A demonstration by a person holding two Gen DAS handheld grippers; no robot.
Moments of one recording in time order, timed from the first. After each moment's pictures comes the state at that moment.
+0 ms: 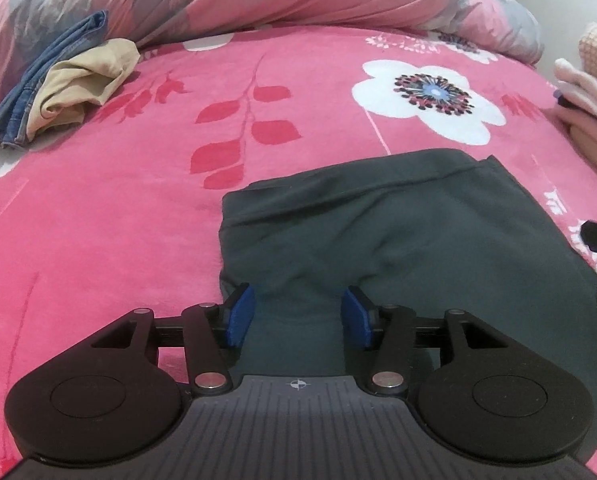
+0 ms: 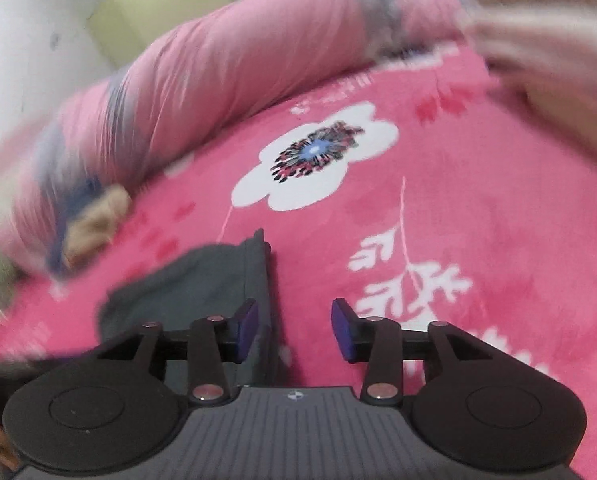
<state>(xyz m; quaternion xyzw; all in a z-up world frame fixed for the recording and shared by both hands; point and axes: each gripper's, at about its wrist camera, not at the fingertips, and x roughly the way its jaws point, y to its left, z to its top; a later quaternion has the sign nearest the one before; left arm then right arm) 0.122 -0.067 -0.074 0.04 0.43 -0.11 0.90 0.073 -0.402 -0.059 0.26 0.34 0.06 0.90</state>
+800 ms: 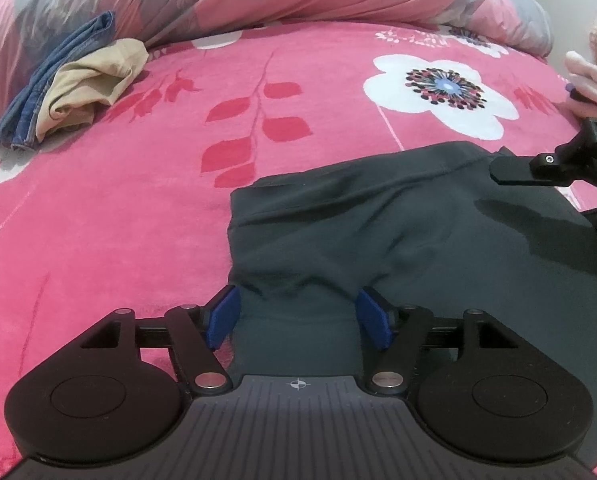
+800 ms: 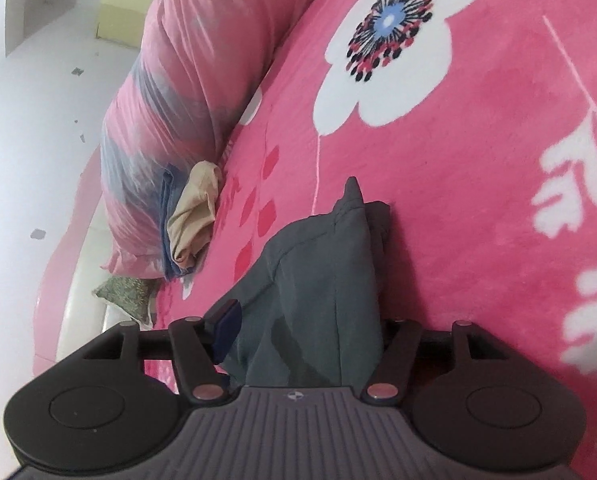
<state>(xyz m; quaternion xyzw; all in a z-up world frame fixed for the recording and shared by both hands) 0.124 -0.064 -0.075 0.04 0.43 -0.10 0.90 0.183 -0.376 -0.109 0.43 0.43 0.24 0.76</state>
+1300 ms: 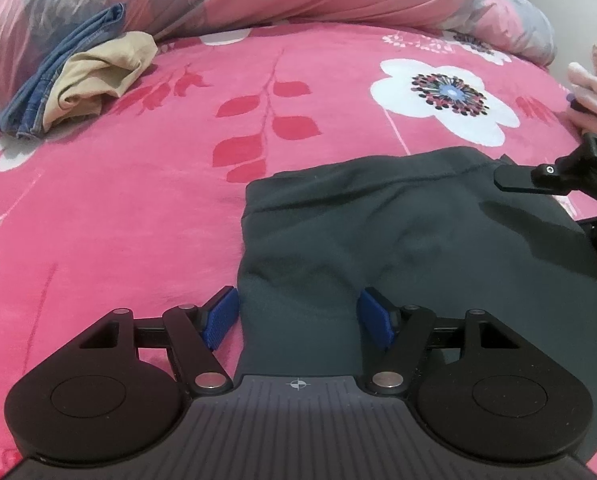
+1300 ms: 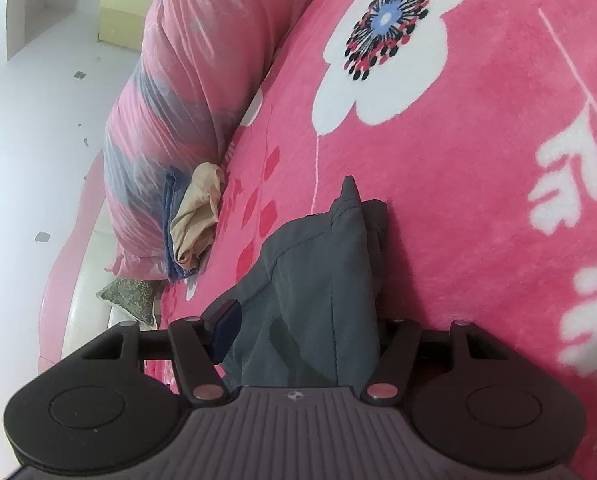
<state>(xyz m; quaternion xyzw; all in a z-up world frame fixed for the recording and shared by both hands) 0.118 -0.058 -0.068 0.04 0.43 -0.09 0.90 0.184 -0.378 -0.114 0.44 0.43 0.24 0.76</state>
